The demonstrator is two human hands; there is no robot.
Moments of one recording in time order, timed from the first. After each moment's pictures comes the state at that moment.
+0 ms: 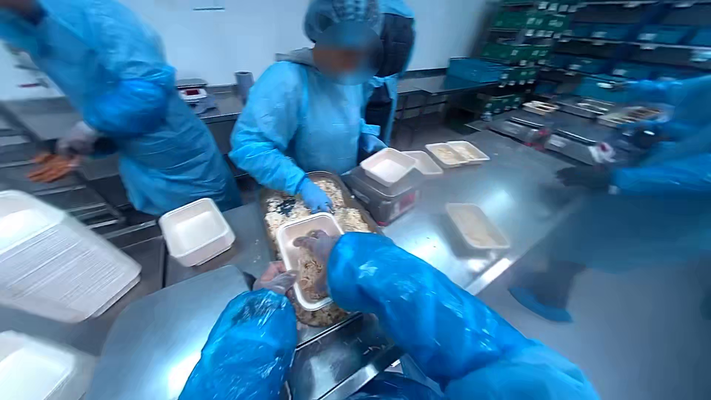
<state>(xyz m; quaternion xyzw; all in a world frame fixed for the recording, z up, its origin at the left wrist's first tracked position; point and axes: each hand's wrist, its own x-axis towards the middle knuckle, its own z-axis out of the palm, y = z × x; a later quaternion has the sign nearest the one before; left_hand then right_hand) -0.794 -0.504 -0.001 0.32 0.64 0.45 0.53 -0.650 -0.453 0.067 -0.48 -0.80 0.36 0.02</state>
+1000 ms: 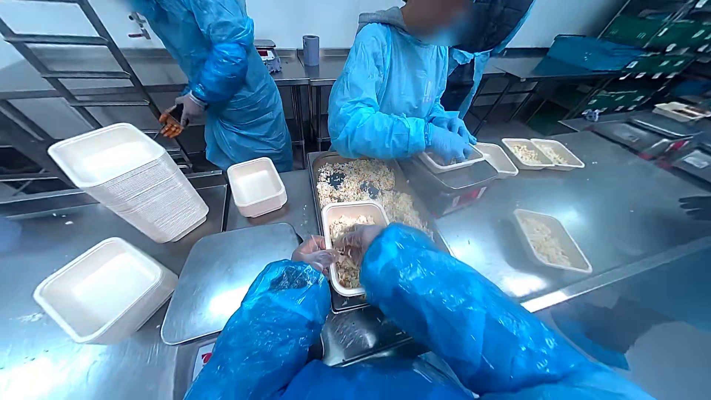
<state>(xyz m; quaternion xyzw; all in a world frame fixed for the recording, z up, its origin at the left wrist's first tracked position) -0.811 -0.542 0.014 0.28 0.61 0.51 0.54 -0.677 -0.460 0.047 -0.42 -0.83 0.36 -0.06</state>
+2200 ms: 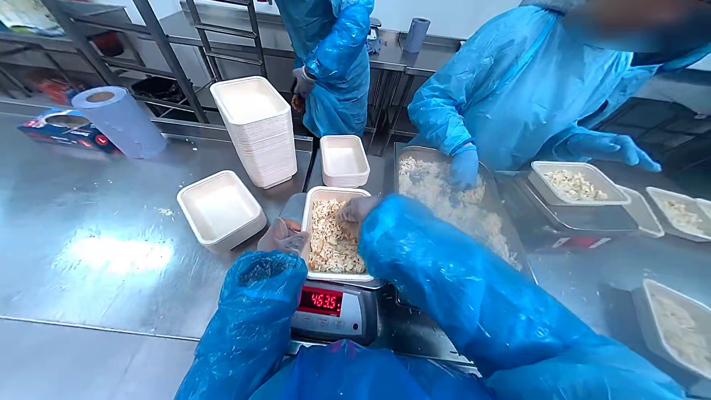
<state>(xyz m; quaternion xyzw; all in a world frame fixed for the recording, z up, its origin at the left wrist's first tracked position) -0.954 -0.650 -0.004 0.26 0.73 0.53 0.34 -0.846 -0.487 0.071 -0.26 -0.90 0.25 -0.24</state>
